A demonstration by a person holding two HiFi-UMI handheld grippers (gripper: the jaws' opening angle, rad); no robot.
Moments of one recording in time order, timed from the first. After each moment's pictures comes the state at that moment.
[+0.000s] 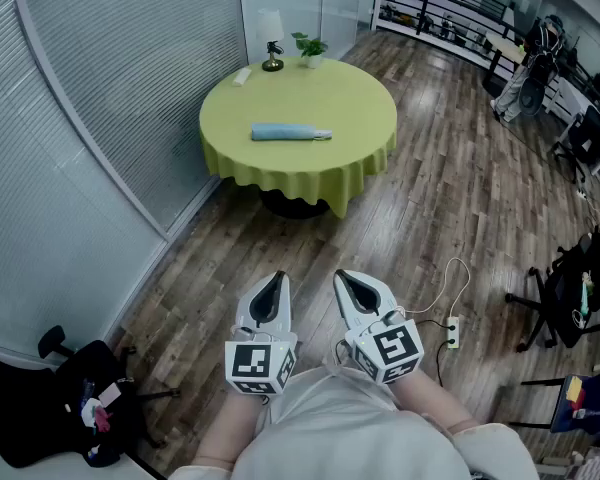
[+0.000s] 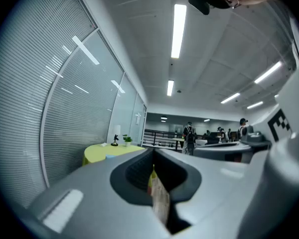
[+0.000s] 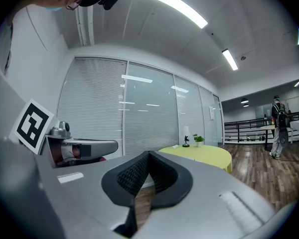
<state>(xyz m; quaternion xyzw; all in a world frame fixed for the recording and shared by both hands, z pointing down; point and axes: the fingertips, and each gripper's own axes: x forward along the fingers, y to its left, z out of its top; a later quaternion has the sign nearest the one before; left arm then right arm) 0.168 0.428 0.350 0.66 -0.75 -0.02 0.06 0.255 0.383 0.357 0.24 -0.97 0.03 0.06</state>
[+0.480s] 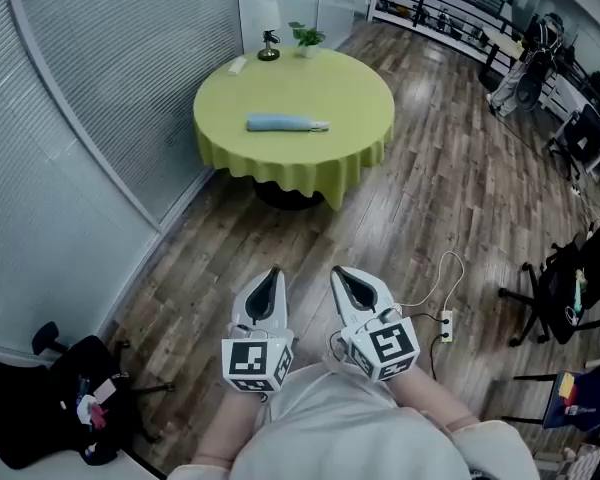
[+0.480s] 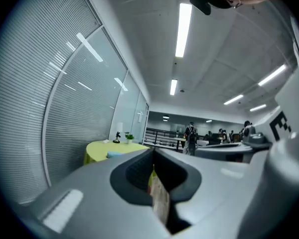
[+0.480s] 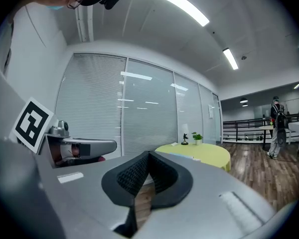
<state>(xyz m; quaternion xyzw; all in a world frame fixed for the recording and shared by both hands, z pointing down) 0.151 0.422 0.360 0.65 -0.75 -0.03 0.07 0.240 0.375 0.365 0.24 -0.97 0.02 0.07</state>
